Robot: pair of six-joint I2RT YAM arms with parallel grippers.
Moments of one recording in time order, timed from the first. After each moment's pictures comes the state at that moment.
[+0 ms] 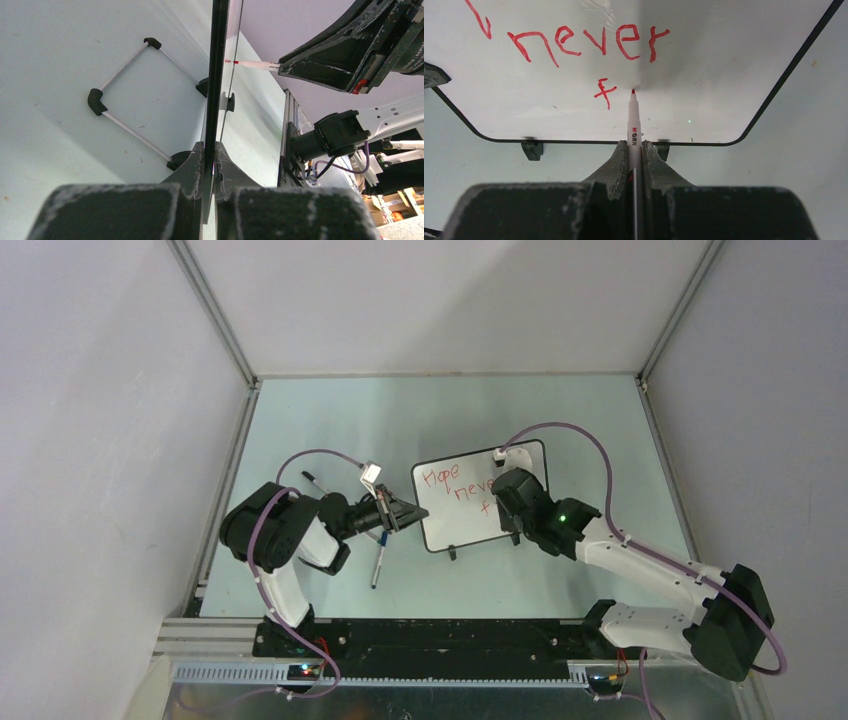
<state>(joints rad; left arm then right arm) -0.40 1.80 0.29 1.50 0.73 -0.79 0.83 1.15 0.86 -0.52 0.43 0.39</state>
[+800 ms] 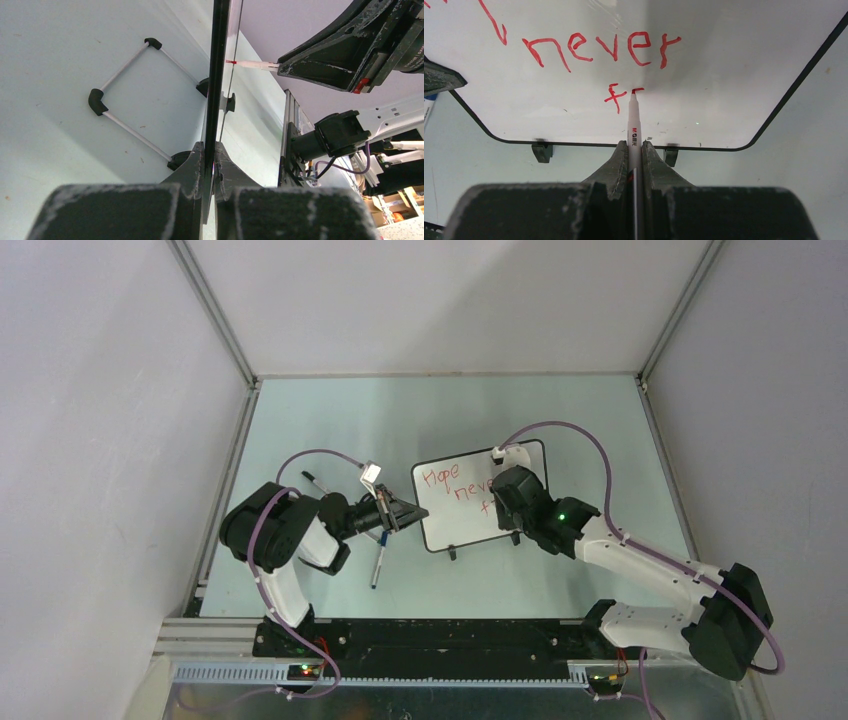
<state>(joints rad) -0.40 1.80 0.29 1.50 0.73 -0.79 0.82 1.16 0.86 -0.49 0.40 0.38</state>
